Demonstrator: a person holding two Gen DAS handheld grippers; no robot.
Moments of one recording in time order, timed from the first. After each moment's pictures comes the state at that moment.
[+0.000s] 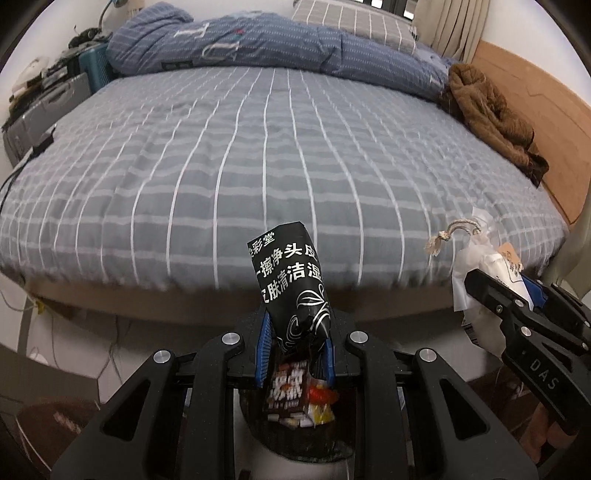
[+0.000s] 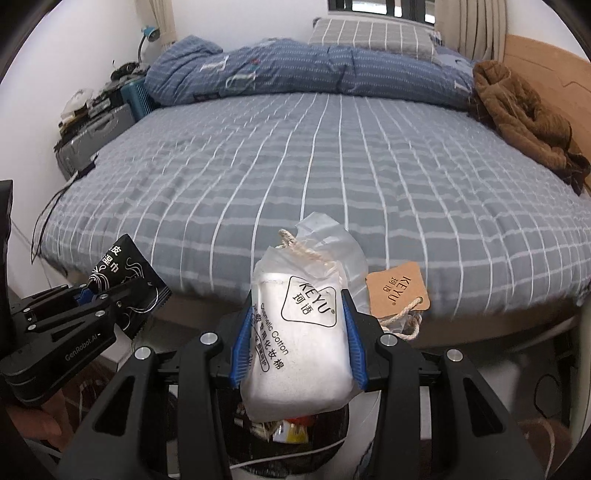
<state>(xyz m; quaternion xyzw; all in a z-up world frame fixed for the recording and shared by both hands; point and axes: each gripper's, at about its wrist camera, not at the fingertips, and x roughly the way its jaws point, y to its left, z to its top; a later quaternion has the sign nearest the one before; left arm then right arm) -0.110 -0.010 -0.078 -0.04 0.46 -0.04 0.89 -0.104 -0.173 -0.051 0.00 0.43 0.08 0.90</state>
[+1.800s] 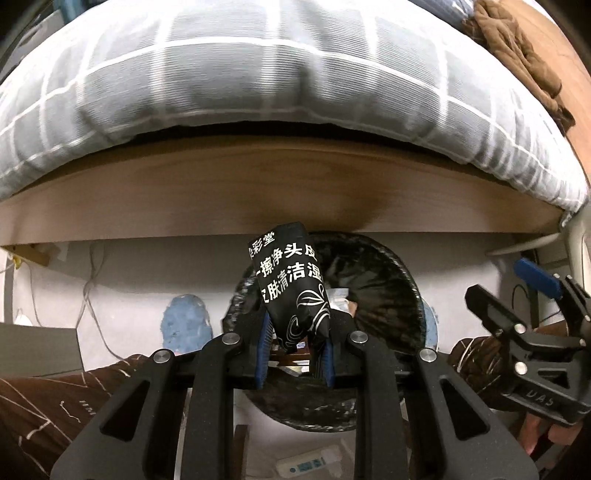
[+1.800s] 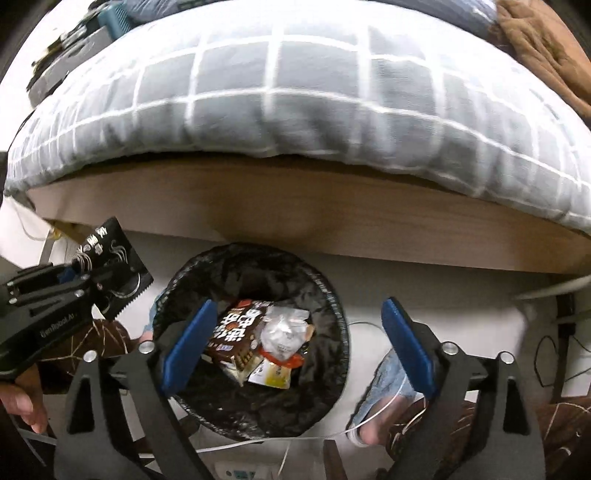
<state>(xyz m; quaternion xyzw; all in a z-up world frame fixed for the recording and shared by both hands) -0.096 -0.023 -0.215 -0.04 0.59 -0.06 0.80 -0.095 -0.183 -0.186 -0.03 0.54 0.06 0.84</state>
